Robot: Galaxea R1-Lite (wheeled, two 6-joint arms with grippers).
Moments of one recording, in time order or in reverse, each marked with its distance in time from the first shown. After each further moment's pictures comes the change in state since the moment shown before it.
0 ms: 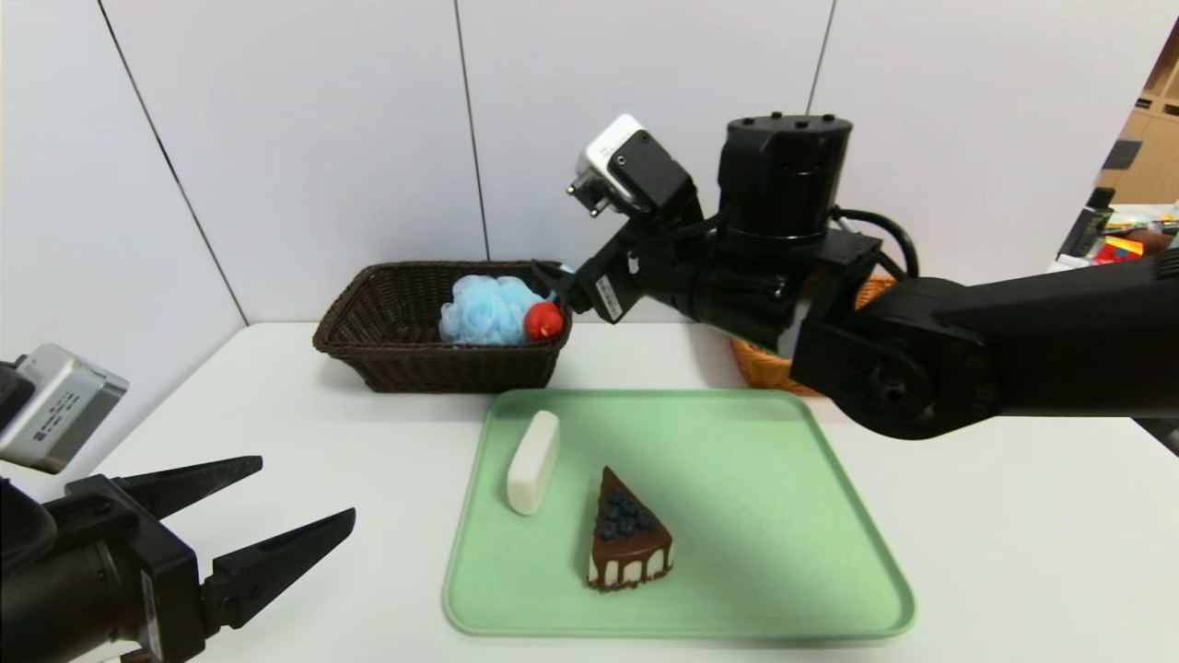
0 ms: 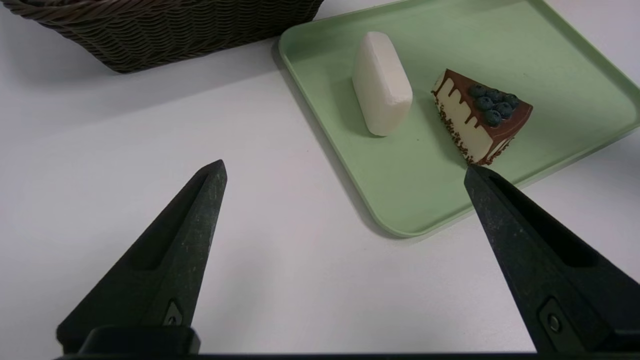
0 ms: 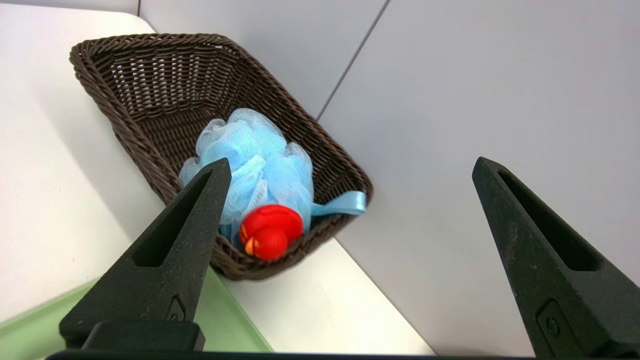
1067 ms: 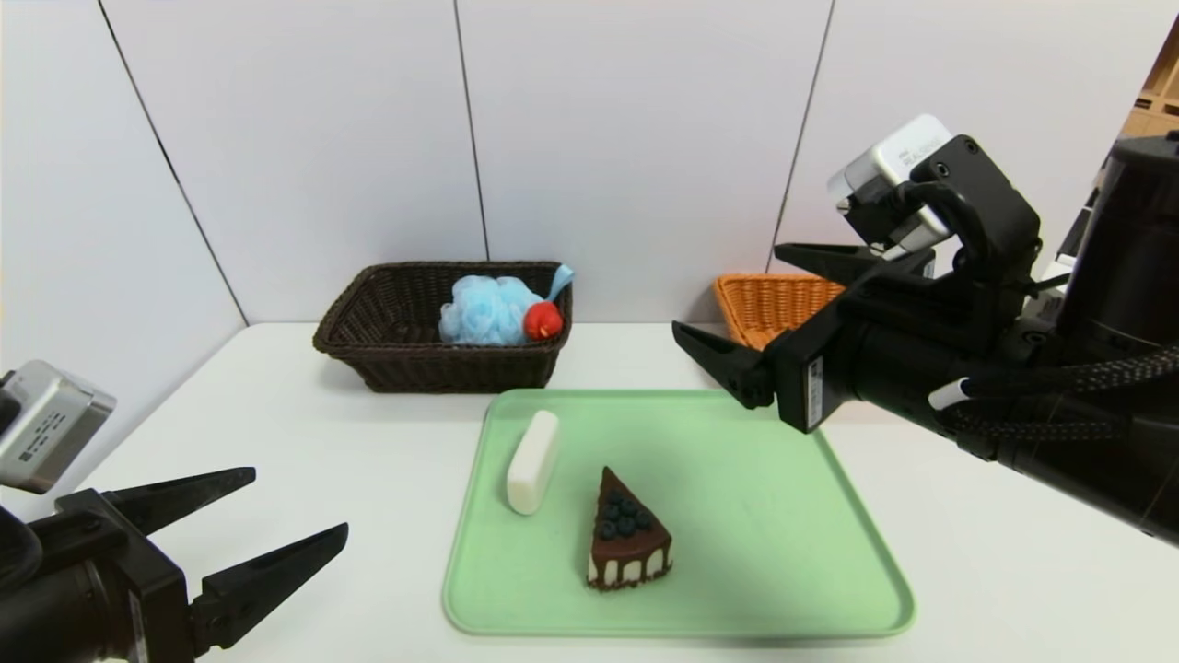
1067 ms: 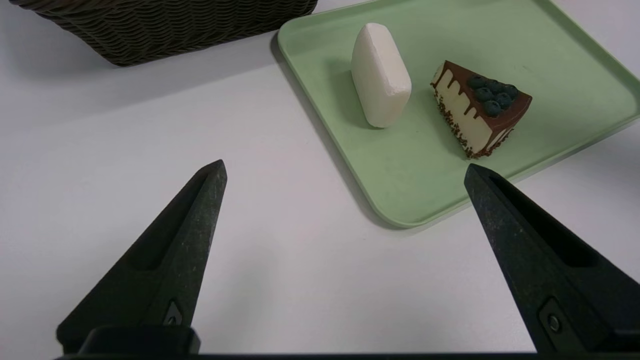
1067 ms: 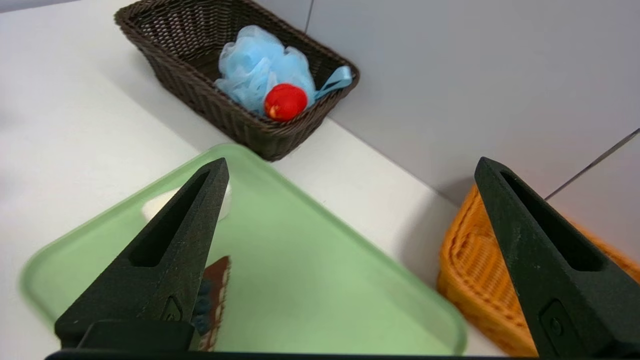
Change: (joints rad) left arm -0.003 -0.027 0.025 0.002 0.000 0.002; right arm 0.077 -0.480 0.506 0.091 -0.202 0.277
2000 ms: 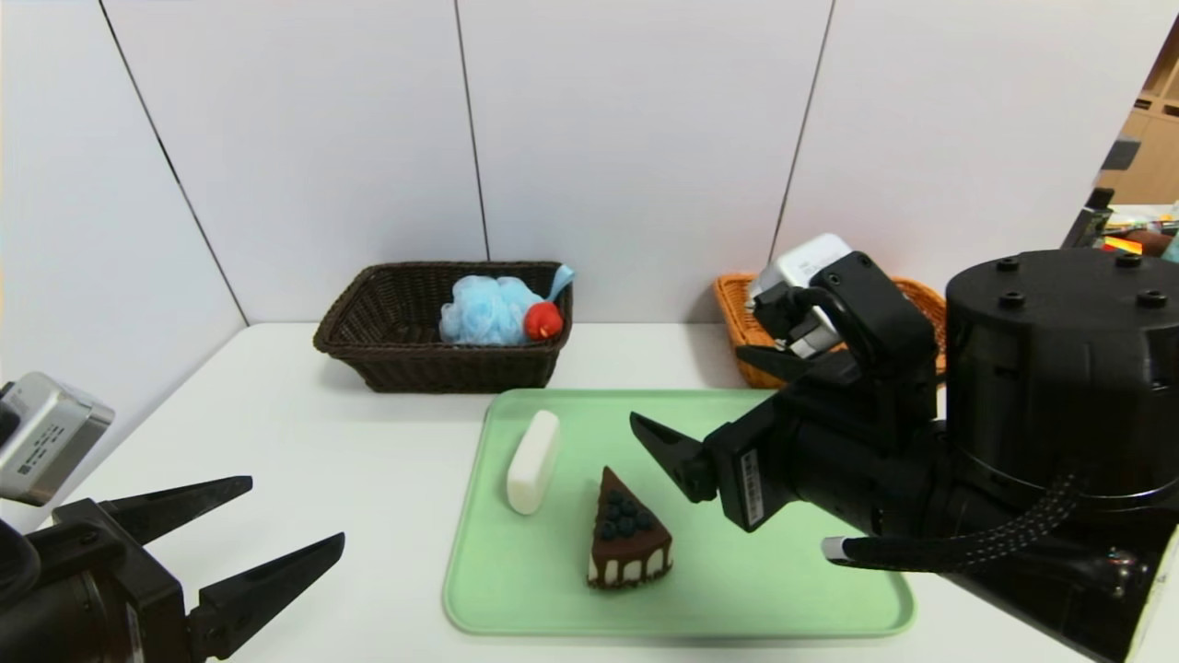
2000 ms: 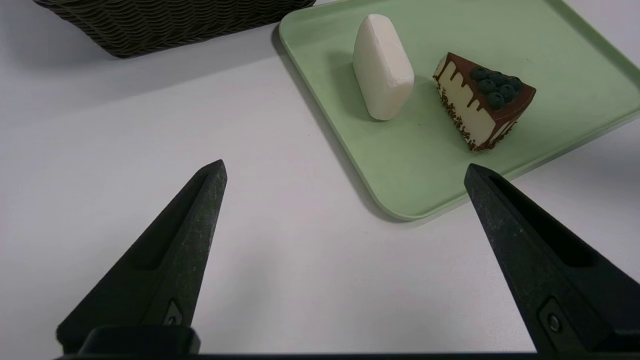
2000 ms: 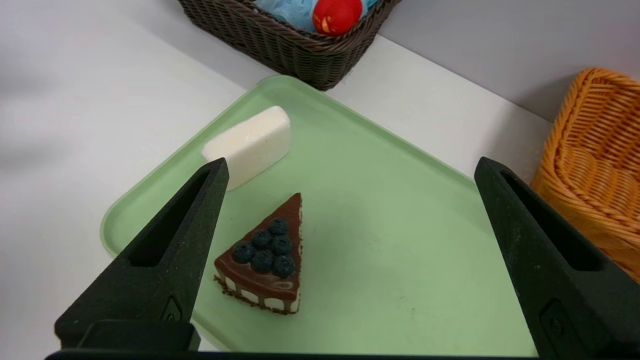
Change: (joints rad) left arm 0.002 -0.009 0.017 0.000 0.001 0.000; right arm 0.139 0.075 0.024 0.084 -0.143 0.220
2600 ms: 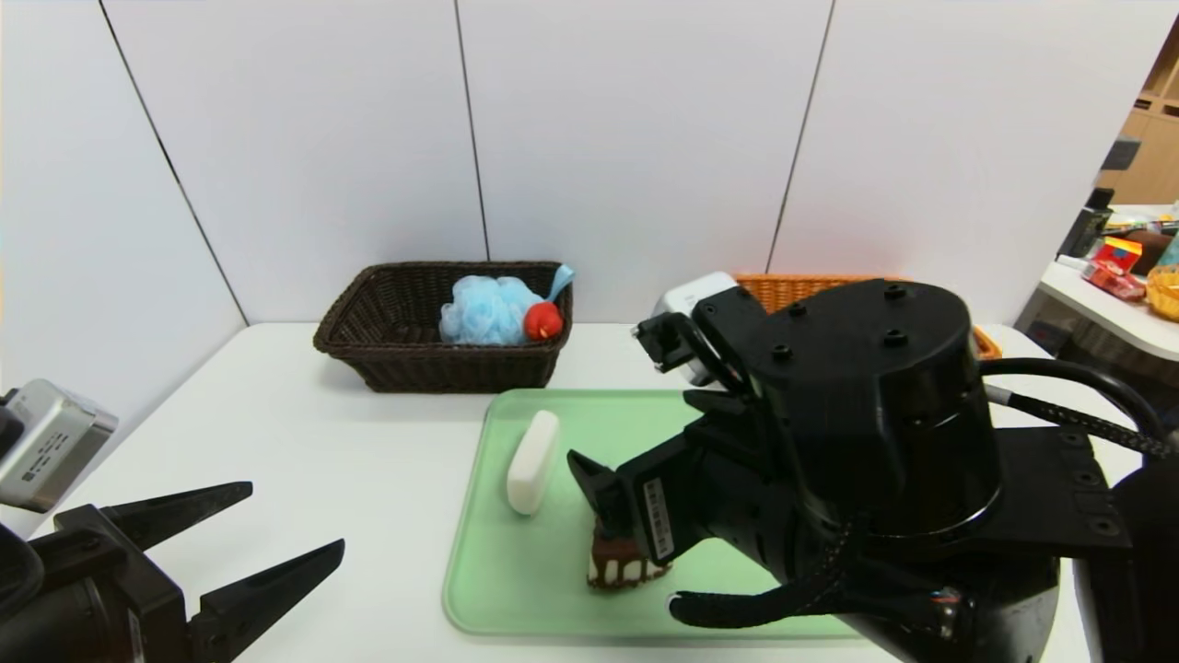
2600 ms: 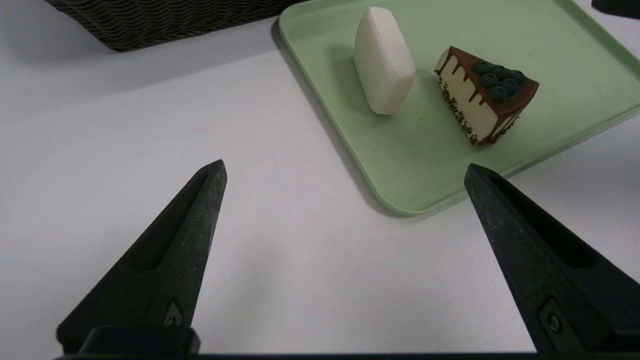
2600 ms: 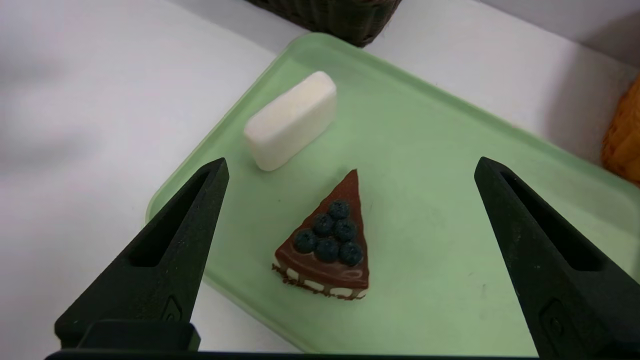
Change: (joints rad) left arm 0.000 -0.002 0.011 0.000 -0.001 0.000; right arm 0.114 0.126 -0.181 0.239 -0.095 0.198
